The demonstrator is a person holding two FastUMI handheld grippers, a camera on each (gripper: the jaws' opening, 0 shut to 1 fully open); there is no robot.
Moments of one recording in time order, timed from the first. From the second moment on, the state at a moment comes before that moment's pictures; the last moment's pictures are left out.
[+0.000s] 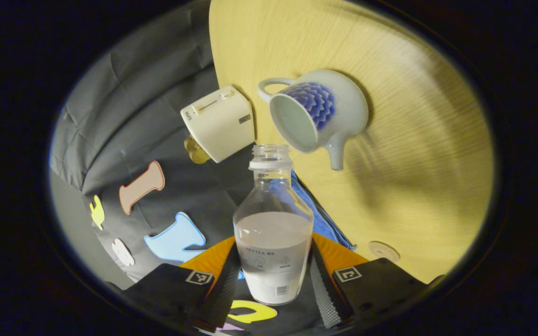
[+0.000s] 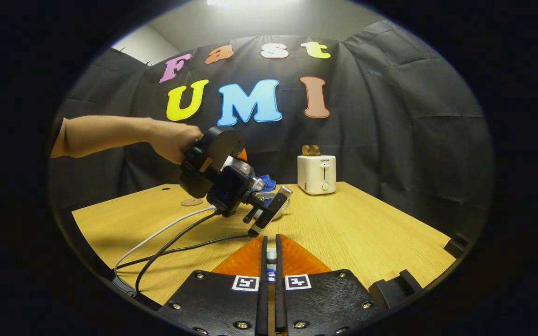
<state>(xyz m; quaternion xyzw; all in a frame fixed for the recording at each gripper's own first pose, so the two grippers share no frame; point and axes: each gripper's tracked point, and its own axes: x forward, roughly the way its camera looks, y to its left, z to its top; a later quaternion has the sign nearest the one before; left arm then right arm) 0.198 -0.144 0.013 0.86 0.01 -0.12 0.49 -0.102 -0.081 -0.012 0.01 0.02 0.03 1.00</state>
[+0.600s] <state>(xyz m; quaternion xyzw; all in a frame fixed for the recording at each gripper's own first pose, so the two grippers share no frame) 0.172 -0.057 0.022 0.61 0.02 -0.11 0.79 -0.090 -0.058 0.029 0.00 -0.01 0.05 1.00</state>
